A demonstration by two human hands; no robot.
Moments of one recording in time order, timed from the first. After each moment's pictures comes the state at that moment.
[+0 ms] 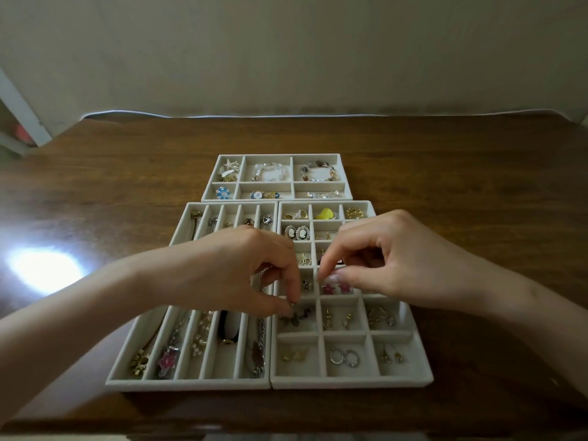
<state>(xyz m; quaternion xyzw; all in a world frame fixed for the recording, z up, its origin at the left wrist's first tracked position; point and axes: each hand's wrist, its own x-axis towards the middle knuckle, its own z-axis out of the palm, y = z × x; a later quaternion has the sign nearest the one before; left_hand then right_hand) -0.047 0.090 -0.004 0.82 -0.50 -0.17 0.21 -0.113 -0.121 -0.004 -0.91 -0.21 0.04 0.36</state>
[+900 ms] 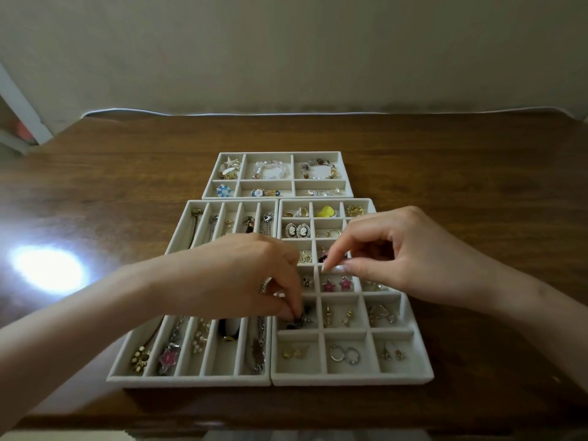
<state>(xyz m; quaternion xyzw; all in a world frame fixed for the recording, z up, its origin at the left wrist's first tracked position) -0.056 0.085 -0.005 0.84 -0.51 -0.16 0.12 -0.115 -0.129 -0.008 -0.90 -0.20 0.02 0.38</state>
